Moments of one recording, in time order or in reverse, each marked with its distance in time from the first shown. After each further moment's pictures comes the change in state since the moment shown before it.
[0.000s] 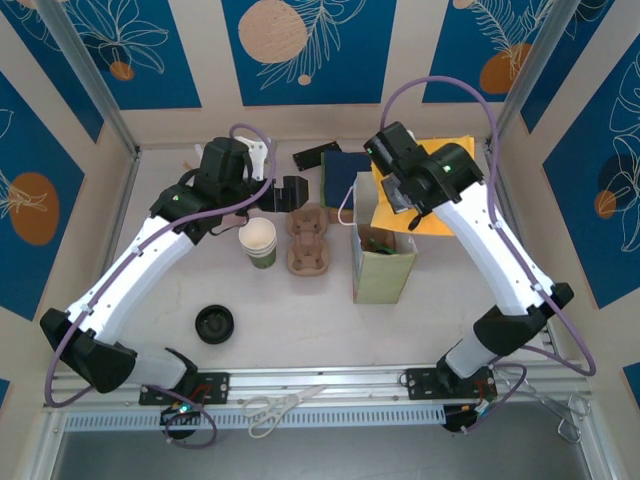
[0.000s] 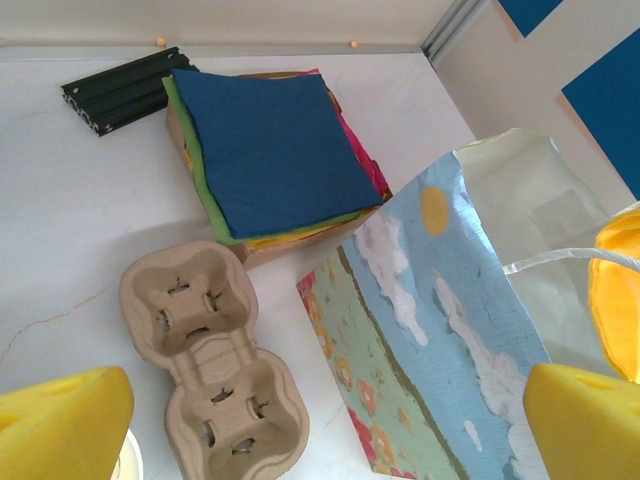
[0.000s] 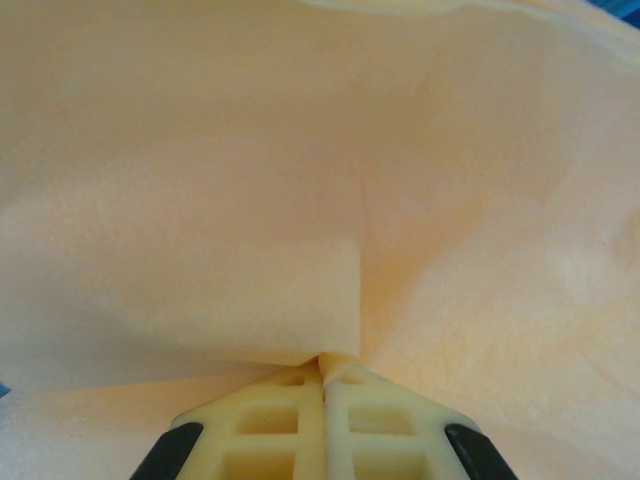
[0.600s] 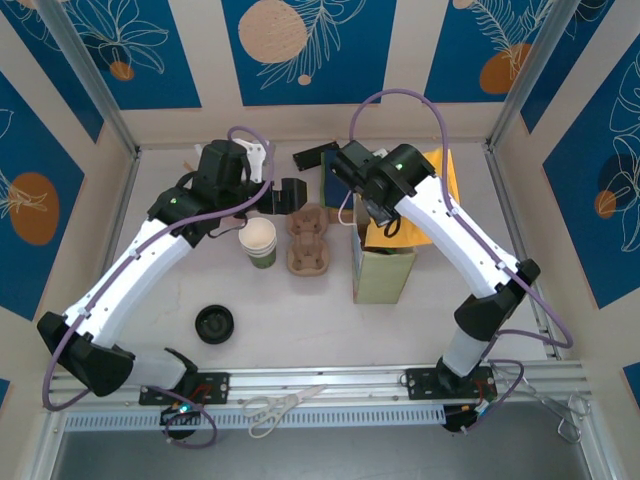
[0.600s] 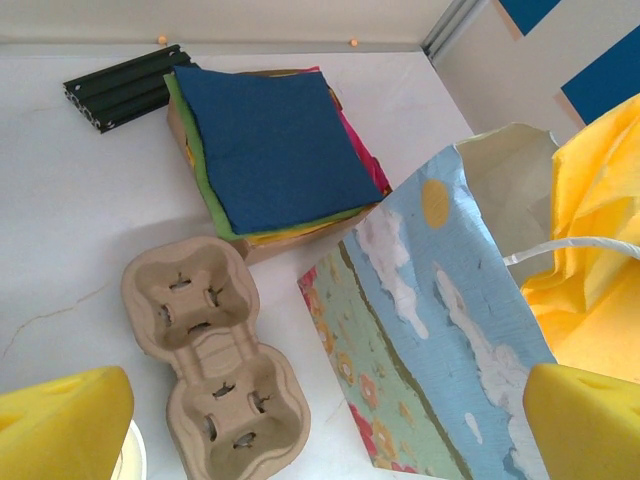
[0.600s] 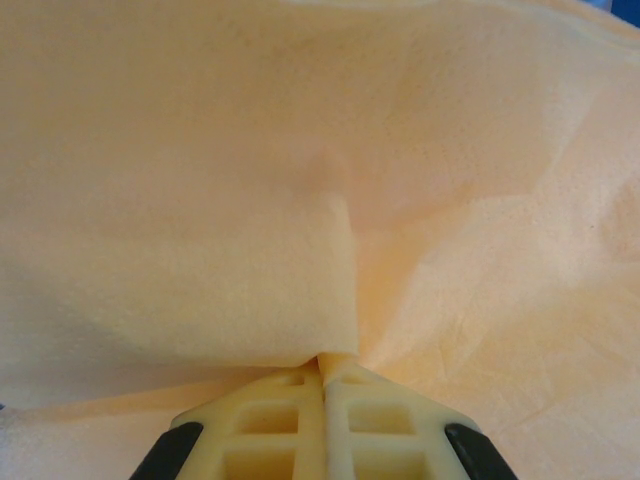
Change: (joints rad) left arm 0.000 -0.020 -0.020 0.001 0.000 0.000; right arm 0.096 0.117 0.002 -0.116 0.044 0.105
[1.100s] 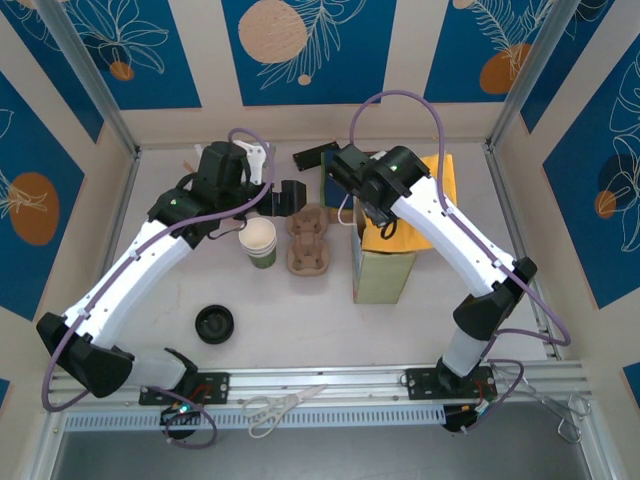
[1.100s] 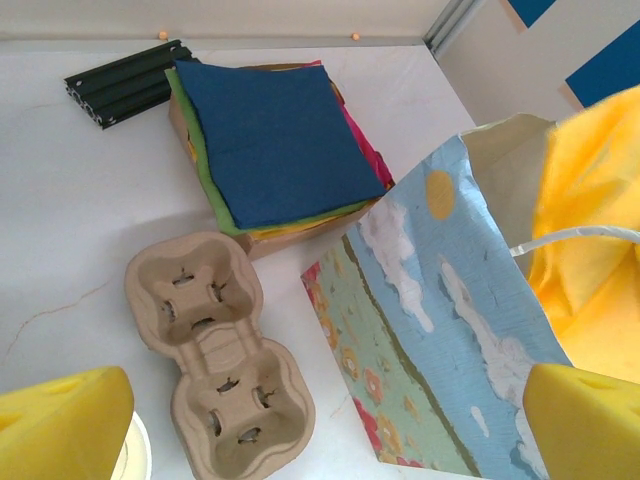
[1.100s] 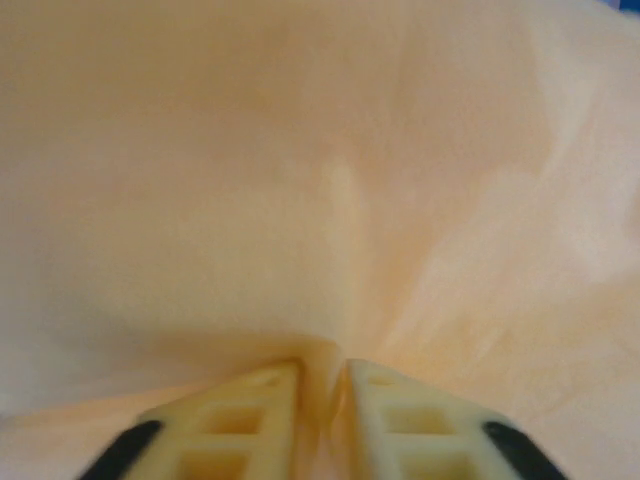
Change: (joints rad) left arm 0.000 -0.006 -0.013 0.000 0.000 0.010; right arm 0.006 0.005 -0.022 0.000 -0.003 0.072
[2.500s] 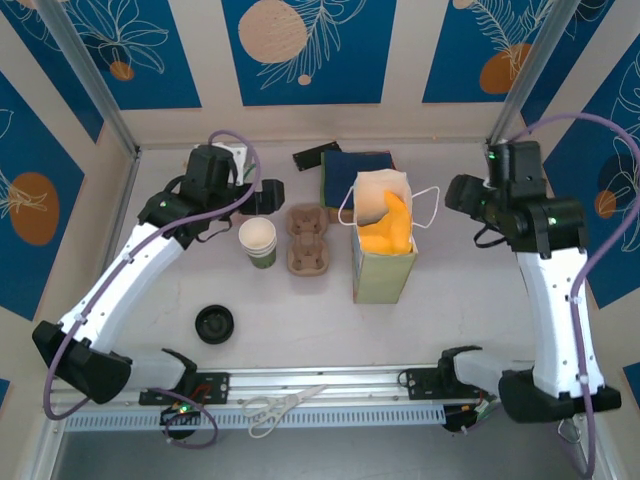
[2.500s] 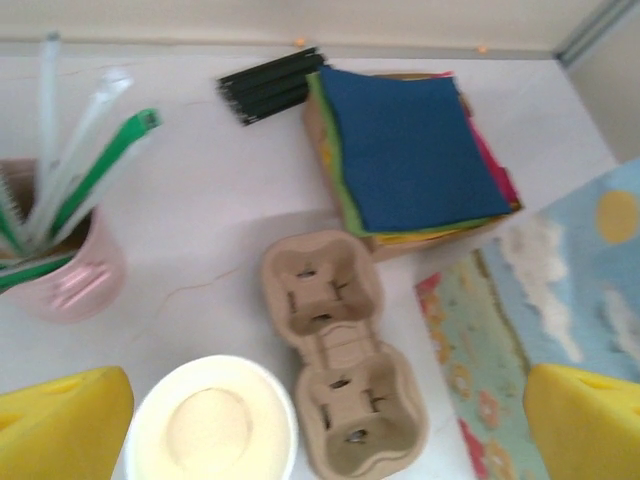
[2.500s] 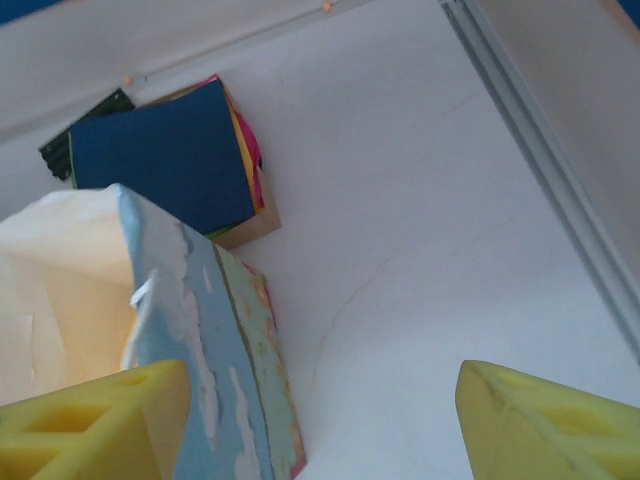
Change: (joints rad) left arm 0.096 -0.046 -0.071 -0.042 -0.164 0.034; right arm -0.660 -0.569 -0.322 0.376 -0.523 0.022
